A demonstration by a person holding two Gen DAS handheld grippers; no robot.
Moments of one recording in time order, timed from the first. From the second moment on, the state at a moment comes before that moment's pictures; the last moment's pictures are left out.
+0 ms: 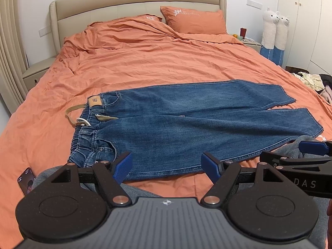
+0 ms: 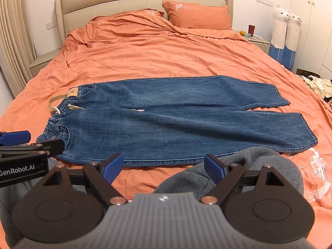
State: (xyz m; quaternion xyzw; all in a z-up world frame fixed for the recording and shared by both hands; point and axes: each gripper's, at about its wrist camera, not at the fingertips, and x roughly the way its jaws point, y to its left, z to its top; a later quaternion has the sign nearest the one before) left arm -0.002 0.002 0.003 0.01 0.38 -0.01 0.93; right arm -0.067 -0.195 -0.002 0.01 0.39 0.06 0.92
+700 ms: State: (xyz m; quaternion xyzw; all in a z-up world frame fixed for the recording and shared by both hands) left arm 0.022 0.040 0.005 0.03 0.36 0.00 0.93; right arm -0.035 -0.211 -0.018 0.01 0.38 0.05 0.93
